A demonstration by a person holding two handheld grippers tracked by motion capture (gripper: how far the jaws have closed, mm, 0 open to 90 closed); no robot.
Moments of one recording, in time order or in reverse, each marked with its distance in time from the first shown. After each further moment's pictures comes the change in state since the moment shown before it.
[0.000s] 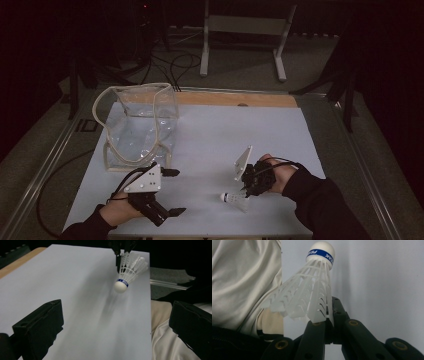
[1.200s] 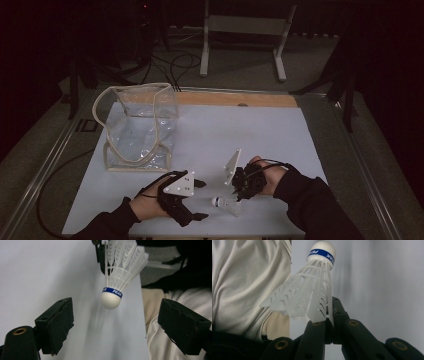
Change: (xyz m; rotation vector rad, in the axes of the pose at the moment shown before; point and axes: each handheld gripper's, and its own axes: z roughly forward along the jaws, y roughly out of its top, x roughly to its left) left arm -0.006 0.013 0.065 0.173 -0.143 0.080; right arm 0.007 0.023 0.009 0.007 0.042 -0.047
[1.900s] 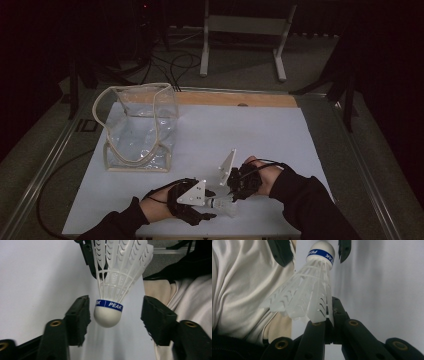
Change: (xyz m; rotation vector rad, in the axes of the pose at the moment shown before) left arm -0.009 0.006 0.021 0.047 0.024 0.103; right arm 0.002 0.012 0.002 -0.012 0.013 -0.022
